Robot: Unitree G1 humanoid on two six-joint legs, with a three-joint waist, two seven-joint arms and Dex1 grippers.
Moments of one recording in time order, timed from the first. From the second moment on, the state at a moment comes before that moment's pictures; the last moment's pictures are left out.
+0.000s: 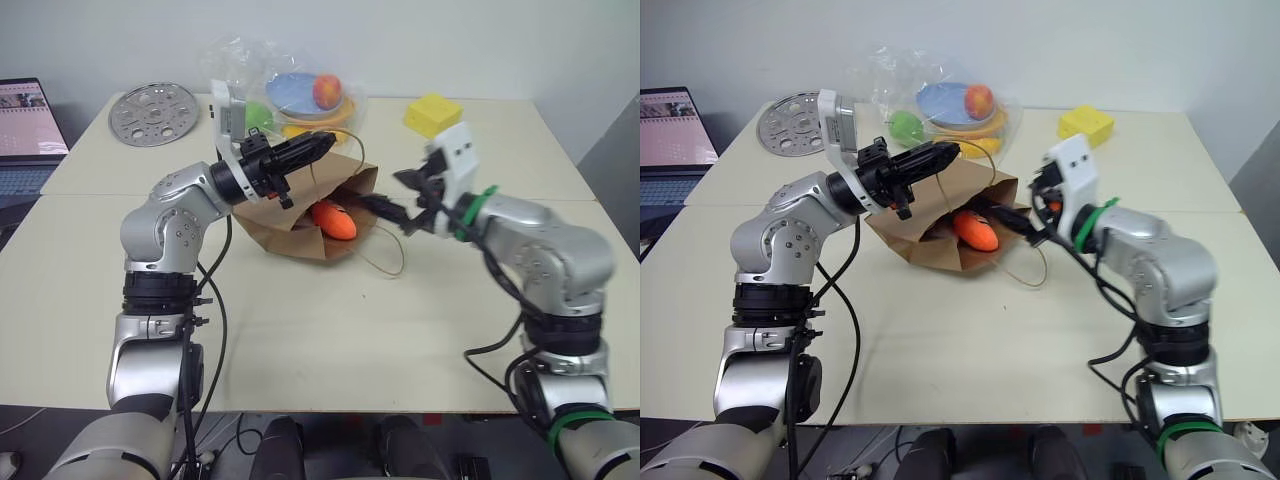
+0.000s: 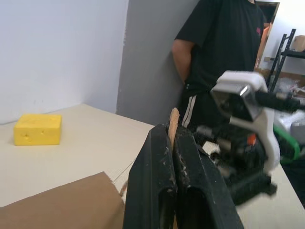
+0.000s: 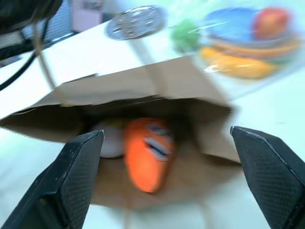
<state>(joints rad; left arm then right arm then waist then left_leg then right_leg) -0.88 0.44 0.13 0.20 -0.66 0.56 -0.99 -0.75 -0.42 -0.11 -0.36 0.49 1.14 0.48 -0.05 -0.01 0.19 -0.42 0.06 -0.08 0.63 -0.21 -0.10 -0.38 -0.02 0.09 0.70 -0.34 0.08</state>
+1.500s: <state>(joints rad) -0.88 0.45 0.16 0.15 -0.69 0.58 -0.97 -0.60 0.14 -0.79 -0.27 1.09 1.51 -0.17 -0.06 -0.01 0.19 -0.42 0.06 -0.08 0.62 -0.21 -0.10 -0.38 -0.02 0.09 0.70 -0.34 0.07</state>
